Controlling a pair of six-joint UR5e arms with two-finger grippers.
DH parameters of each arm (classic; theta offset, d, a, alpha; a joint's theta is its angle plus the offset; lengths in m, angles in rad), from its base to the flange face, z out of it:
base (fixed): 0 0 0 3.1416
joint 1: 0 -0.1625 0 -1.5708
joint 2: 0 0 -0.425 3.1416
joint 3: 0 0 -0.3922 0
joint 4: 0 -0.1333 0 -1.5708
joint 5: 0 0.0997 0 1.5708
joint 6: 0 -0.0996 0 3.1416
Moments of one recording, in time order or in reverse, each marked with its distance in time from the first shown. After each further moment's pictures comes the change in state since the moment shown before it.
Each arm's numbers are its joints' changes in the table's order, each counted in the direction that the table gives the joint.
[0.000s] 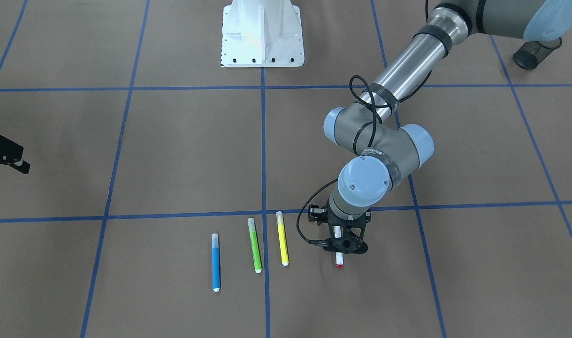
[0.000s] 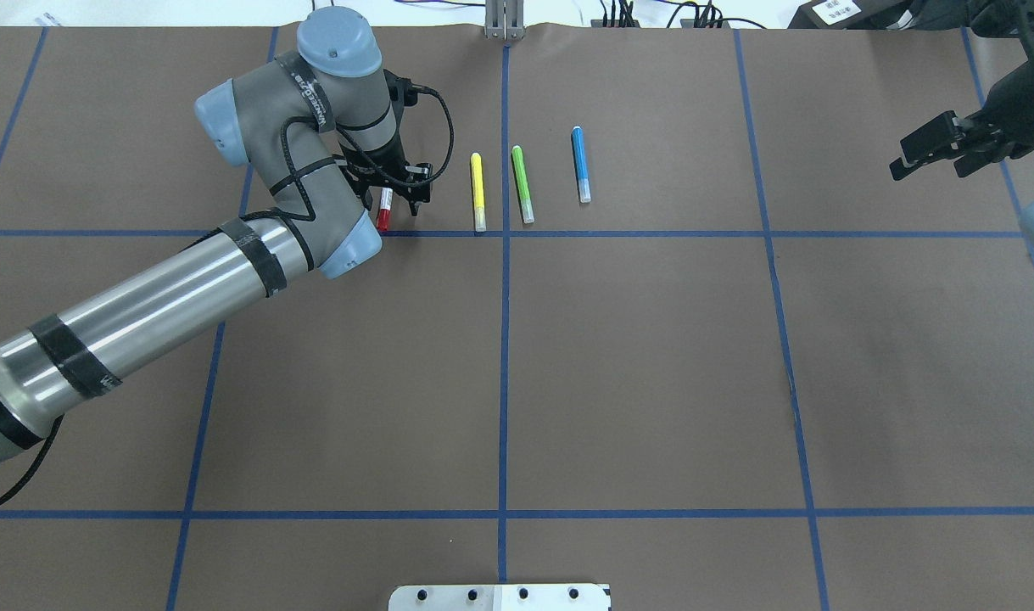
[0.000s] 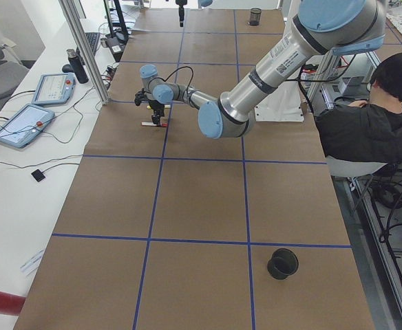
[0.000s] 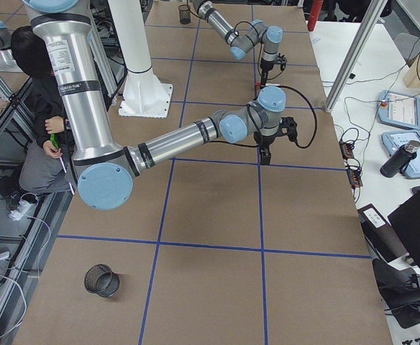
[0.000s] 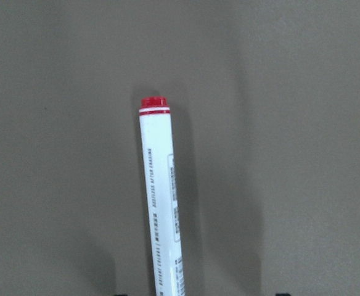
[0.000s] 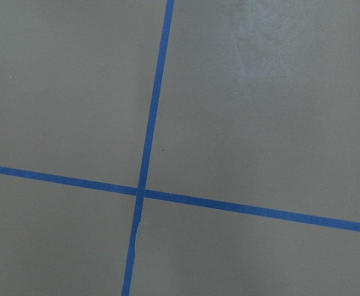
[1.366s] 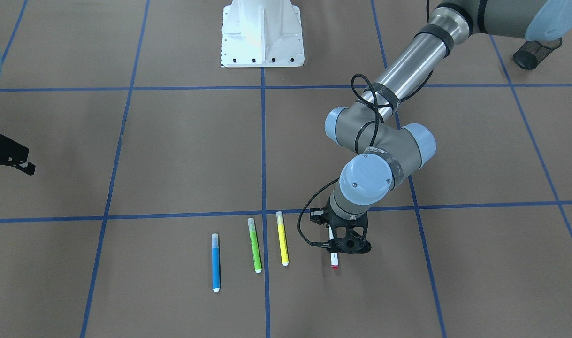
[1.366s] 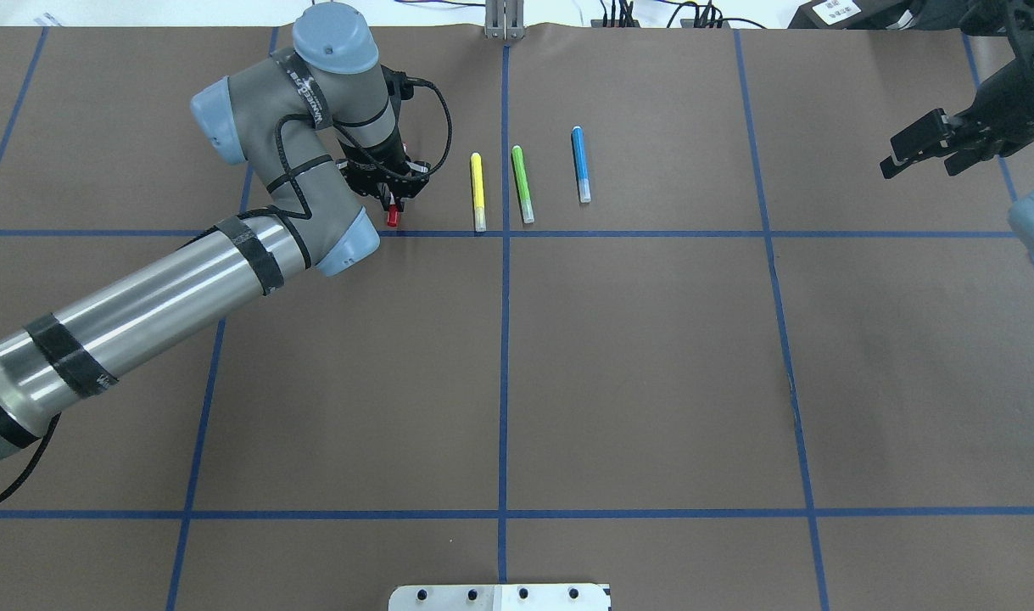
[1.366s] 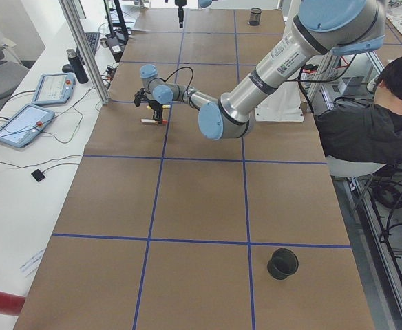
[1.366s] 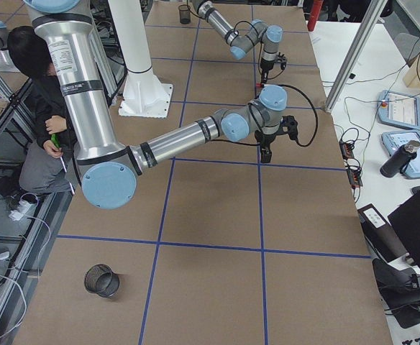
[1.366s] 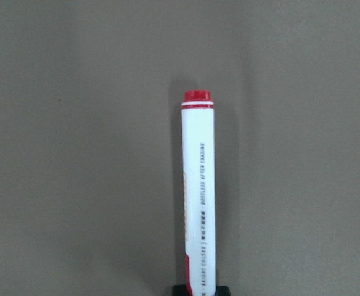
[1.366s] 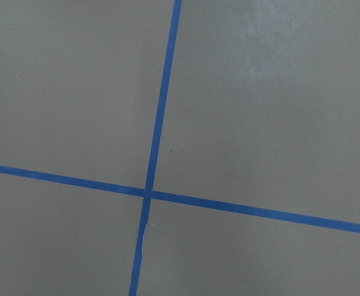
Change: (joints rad) left arm 0.012 0.003 0.022 0.016 0.000 0.087; right arm 0.009 0.028 0.012 0.010 0.002 -0.022
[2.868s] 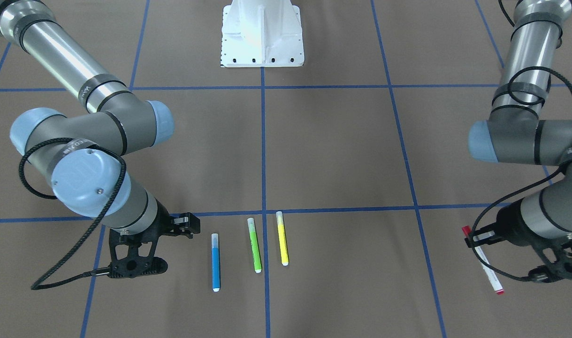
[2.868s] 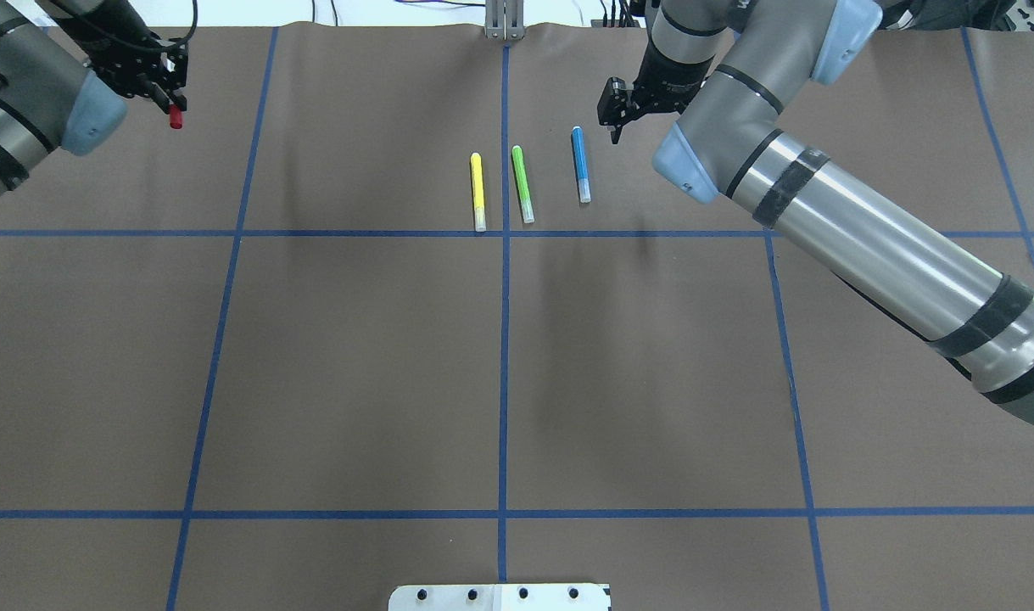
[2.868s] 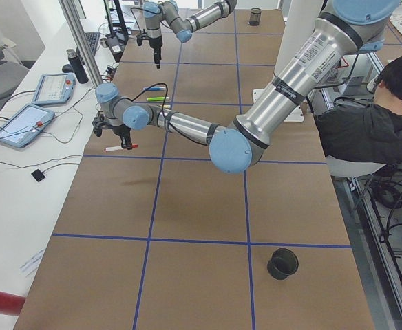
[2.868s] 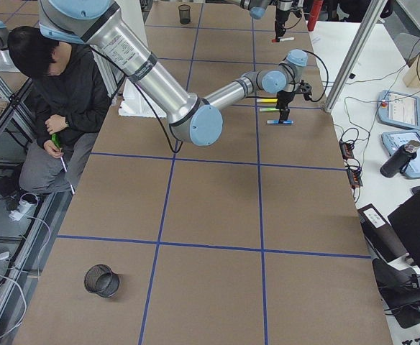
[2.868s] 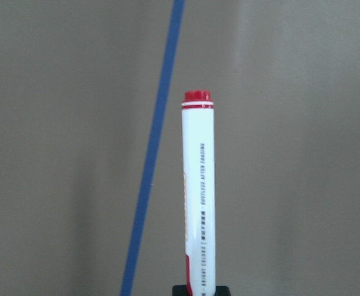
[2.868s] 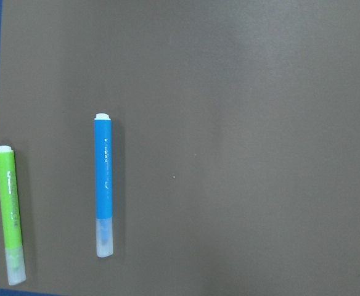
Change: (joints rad) left arm 0.376 0.275 0.178 -0.089 -0.202 -0.126; right arm 0.305 0.647 0.610 -0.009 -0.224 -0.289
